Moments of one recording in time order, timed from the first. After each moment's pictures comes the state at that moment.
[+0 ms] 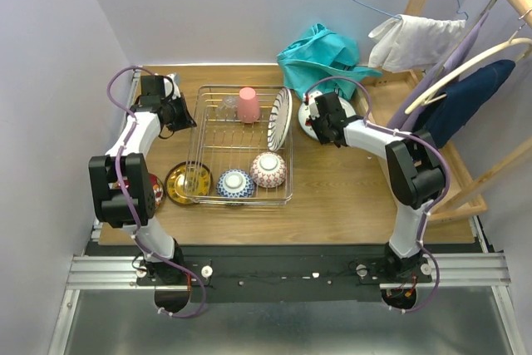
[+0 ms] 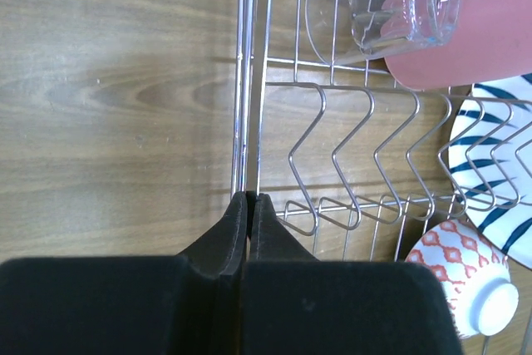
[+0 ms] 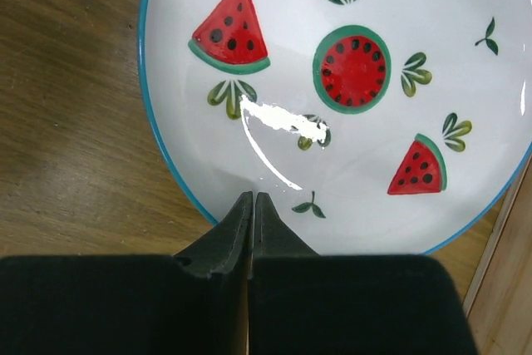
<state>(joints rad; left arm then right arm) 0.09 1.68 1.25 -0.42 0.36 -0.24 0.44 1.92 1.23 -0.17 0.17 -0.18</state>
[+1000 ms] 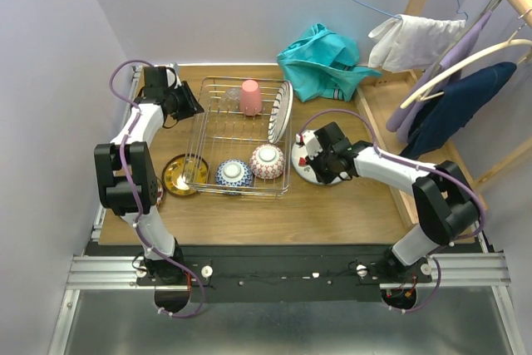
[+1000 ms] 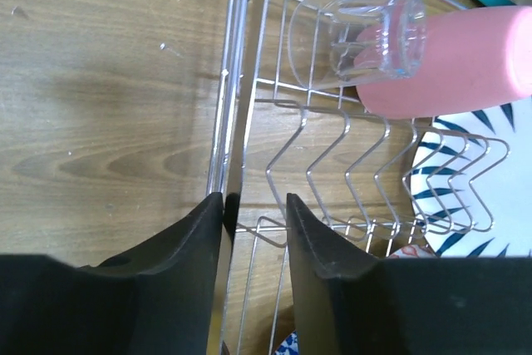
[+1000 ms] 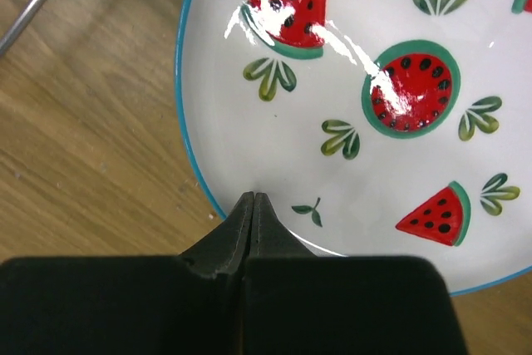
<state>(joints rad) 0.08 1.80 1.36 -0.32 0.38 -0.36 0.57 1.60 0.92 -0.38 -0.09 -0.20</state>
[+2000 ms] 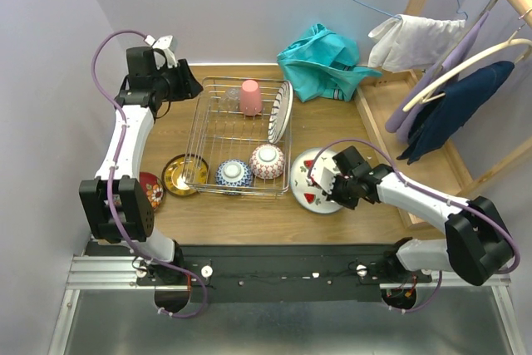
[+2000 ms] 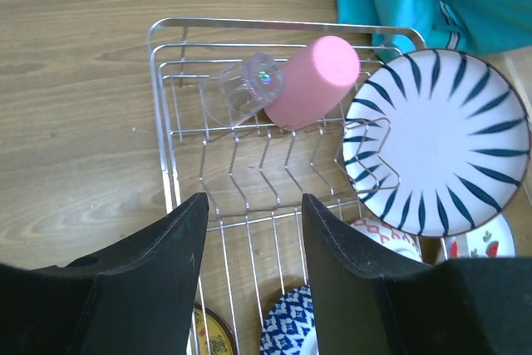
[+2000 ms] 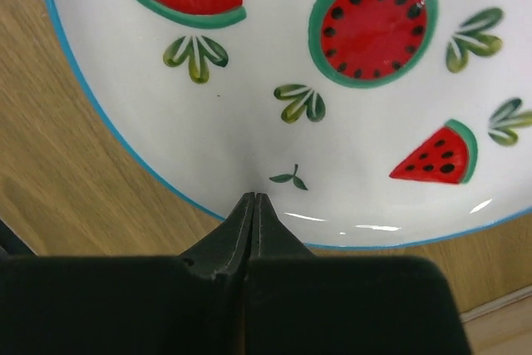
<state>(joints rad) 0.05 1.57 1.45 -0.41 0.44 -0.19 0.57 1.30 0.65 -0.56 -0.15 -0.67</state>
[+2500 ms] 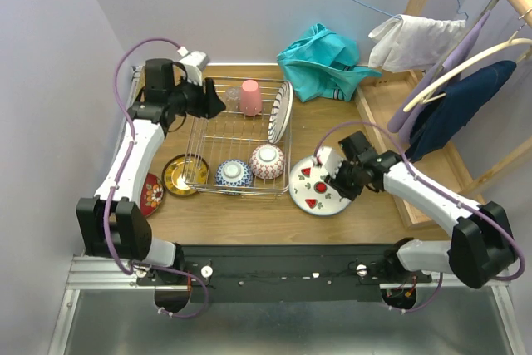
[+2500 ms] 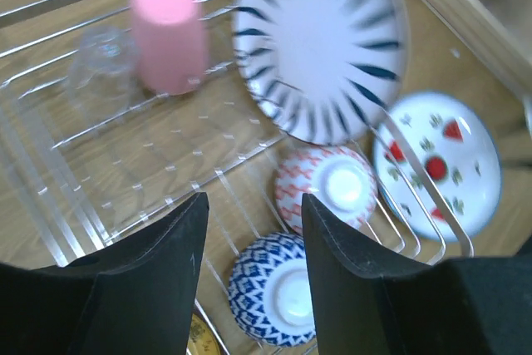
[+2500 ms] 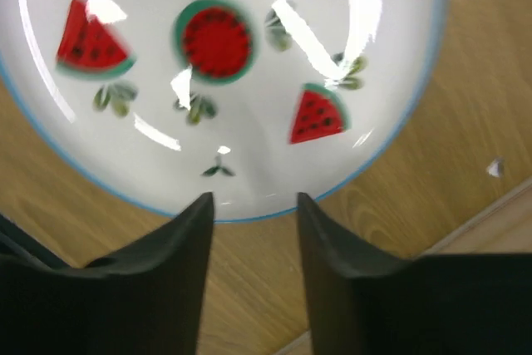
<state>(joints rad) -0.07 1.45 1.34 -0.44 0.58 -0.01 0.52 1.26 0.78 -0.69 -0.12 -0.58</state>
